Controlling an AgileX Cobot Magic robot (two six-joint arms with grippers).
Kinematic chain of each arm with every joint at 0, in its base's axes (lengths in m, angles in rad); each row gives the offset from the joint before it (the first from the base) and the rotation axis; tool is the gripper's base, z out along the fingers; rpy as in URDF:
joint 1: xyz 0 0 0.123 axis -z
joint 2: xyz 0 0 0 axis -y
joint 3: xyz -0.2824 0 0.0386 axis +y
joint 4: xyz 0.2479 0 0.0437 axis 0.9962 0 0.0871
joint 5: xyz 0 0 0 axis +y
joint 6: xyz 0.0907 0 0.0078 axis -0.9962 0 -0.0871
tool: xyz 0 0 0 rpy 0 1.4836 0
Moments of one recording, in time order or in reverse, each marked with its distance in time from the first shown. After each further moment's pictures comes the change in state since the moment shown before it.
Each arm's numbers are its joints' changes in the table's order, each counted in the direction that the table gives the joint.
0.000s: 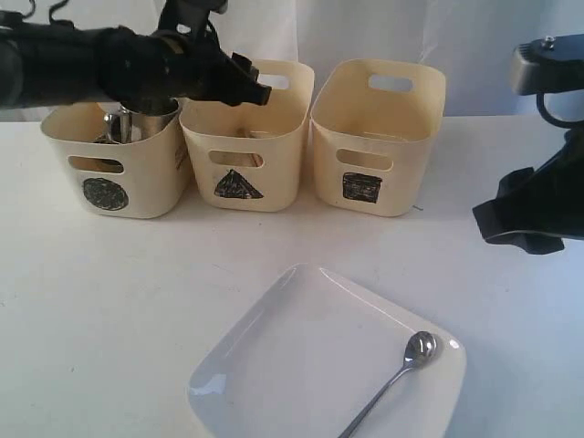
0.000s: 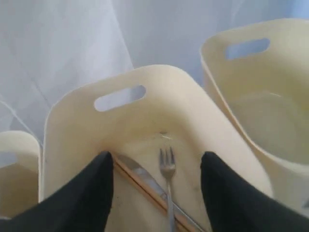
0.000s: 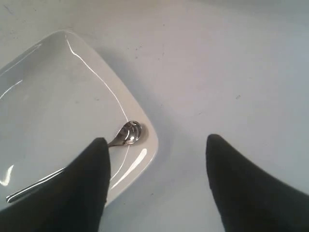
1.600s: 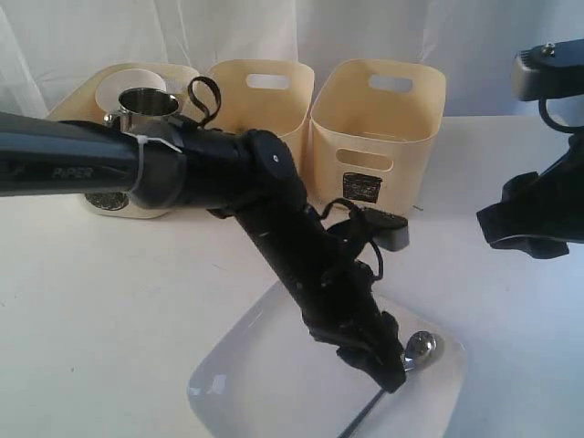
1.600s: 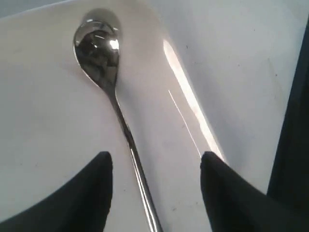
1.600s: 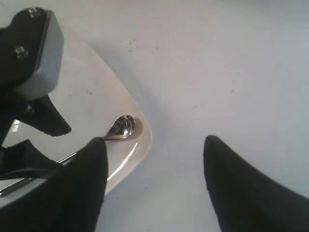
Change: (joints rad) left arm 0.334 -0.167 -0.002 -0.551 0.932 -0.362; right arm 0.000 0.000 0.000 -0.018 0.020 -0.016
